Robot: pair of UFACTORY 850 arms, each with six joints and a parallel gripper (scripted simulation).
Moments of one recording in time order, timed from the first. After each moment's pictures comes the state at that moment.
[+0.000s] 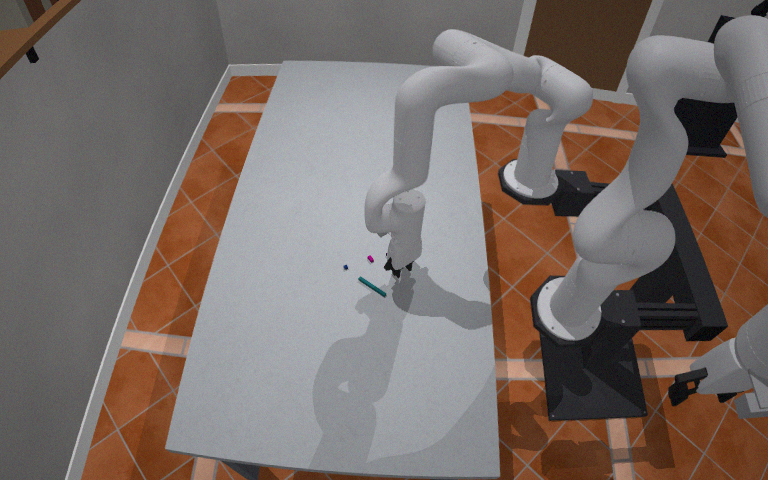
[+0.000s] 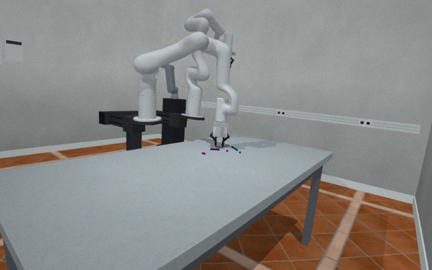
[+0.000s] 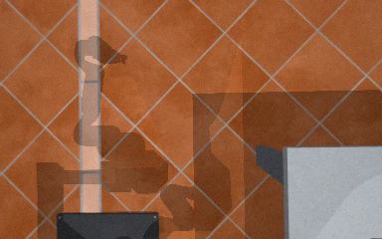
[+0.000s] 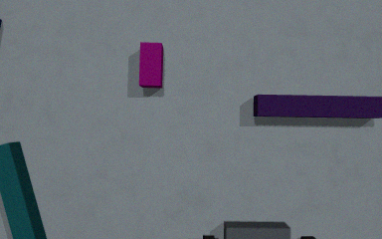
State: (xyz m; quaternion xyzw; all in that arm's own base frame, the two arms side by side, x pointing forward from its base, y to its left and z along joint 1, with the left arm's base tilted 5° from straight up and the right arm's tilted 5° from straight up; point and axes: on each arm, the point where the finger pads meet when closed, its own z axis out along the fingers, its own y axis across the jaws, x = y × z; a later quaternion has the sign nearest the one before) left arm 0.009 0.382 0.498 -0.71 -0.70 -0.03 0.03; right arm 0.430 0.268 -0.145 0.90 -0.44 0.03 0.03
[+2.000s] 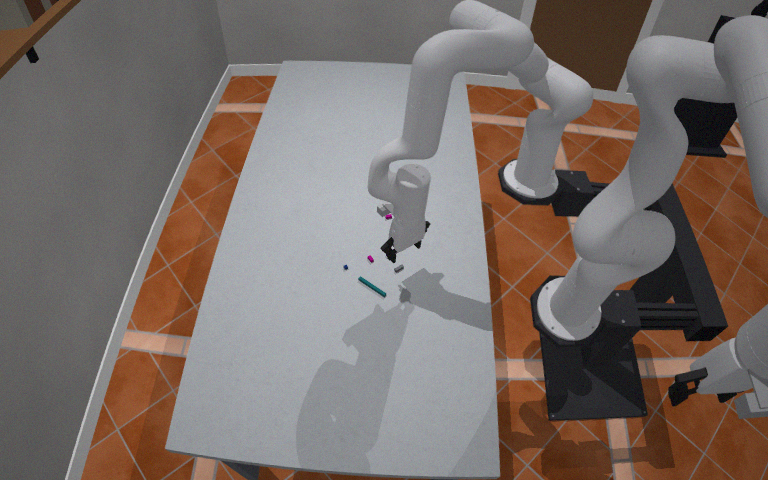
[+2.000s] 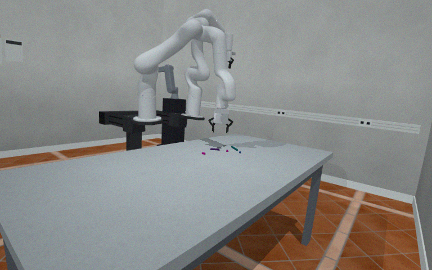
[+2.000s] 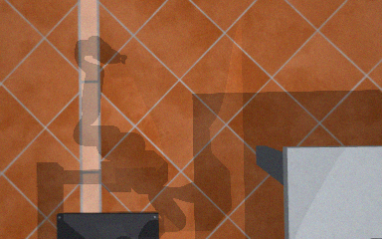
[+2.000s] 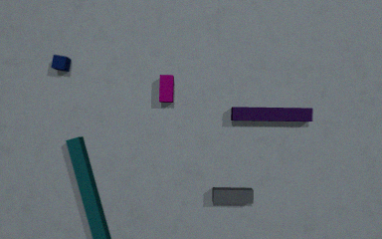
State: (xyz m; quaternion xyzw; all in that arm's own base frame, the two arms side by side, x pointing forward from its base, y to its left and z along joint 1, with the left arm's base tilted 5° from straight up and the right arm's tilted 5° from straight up) left arm 0.009 0.382 0.498 -0.71 -0.70 -0.03 0.03; right arm 0.428 0.275 -0.055 0.89 -0.44 0.04 0.03
